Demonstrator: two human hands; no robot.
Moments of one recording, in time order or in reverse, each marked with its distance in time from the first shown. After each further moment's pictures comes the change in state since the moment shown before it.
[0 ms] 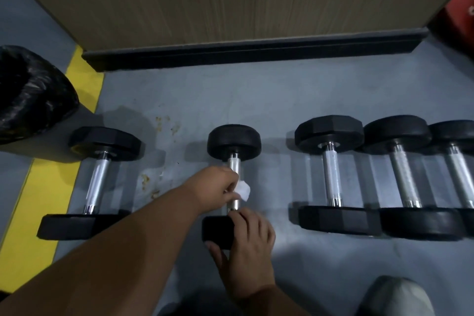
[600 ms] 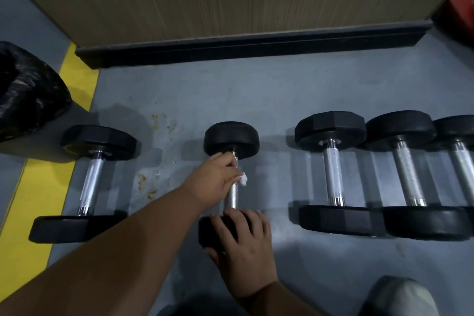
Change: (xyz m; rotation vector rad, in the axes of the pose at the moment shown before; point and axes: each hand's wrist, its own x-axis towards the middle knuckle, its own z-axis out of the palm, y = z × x) left_hand 0.009 -0.018 0.025 -0.038 0.282 0.170; right_hand 0.004 0.015 0.006 -0.119 0.039 -0.270
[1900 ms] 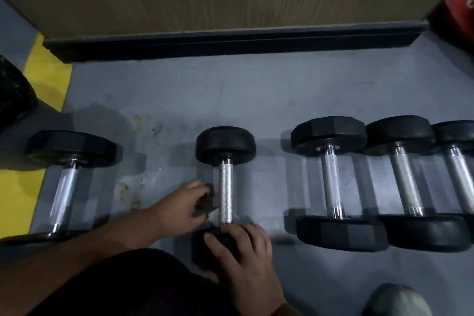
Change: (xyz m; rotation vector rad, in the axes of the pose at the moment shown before) left_hand -0.041 -0.059 0.018 -0.293 -0.182 -0.091; right_hand 0.002 0.015 0.002 0.064 0.093 -0.069
